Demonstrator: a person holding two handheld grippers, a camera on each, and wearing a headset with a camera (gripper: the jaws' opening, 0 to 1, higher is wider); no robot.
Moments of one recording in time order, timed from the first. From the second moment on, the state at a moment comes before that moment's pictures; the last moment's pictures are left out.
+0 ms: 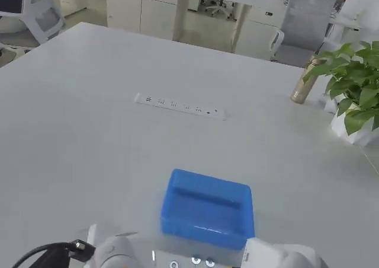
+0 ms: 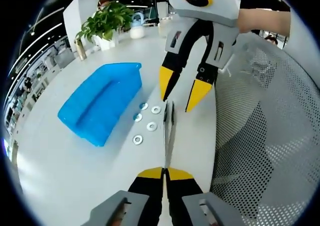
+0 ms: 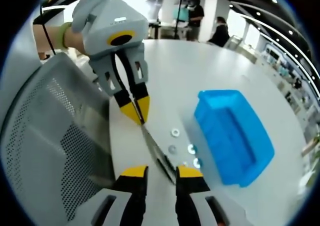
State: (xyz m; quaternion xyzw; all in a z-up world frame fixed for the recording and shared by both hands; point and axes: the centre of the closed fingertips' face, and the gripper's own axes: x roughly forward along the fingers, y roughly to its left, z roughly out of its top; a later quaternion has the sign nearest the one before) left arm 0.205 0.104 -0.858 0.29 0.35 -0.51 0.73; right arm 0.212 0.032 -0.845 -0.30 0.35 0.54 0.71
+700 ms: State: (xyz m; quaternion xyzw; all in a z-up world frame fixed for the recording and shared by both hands) left arm 0.172 0.082 -0.774 0.30 0.28 -0.55 0.73; right arm 0.187 0.056 -0.841 -0.32 0.30 0.60 0.67
